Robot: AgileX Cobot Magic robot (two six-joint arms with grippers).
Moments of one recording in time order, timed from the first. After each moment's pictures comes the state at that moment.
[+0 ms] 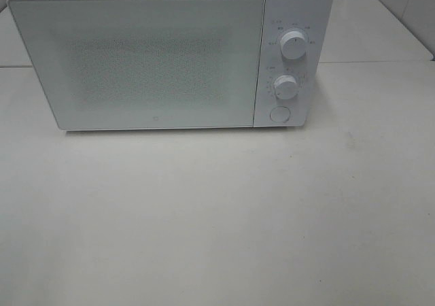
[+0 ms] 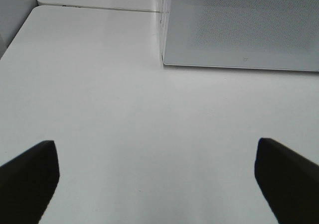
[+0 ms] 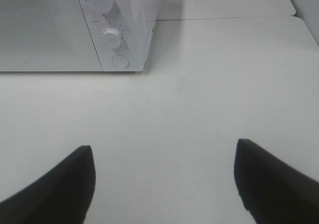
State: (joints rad) left arm 0.09 0.00 -0.52 -0.17 1.08 0.09; right arm 0.14 0.01 -0.52 0.00 0.98 0.06
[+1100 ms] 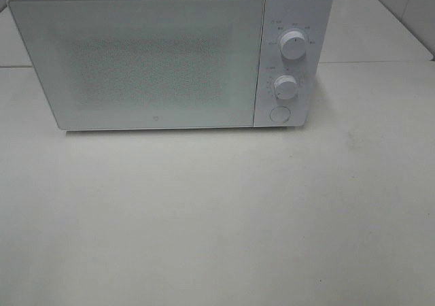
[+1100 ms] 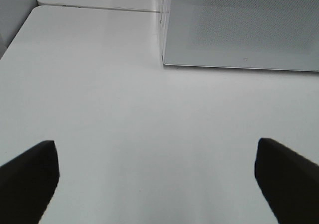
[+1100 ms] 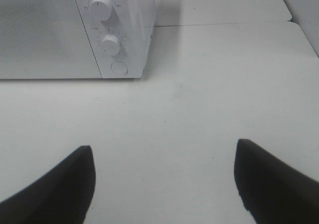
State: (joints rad) left arm 0.09 0.00 -0.52 -0.17 1.08 0.09; right arm 0.14 0.03 -0.54 0.00 0.96 0.06
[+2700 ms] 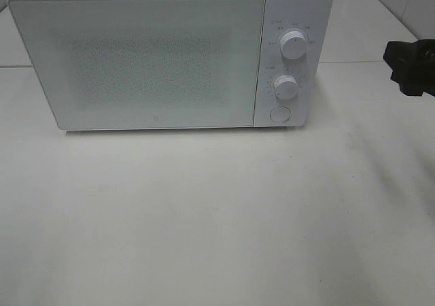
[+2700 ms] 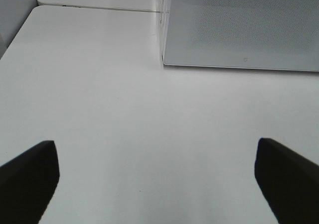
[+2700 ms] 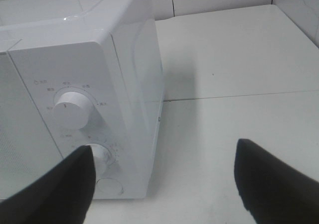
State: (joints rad) left arm 0.09 0.00 -0.52 -0.17 1.08 0.09; right arm 0.14 1.14 -0.34 0.04 -0.56 0.07
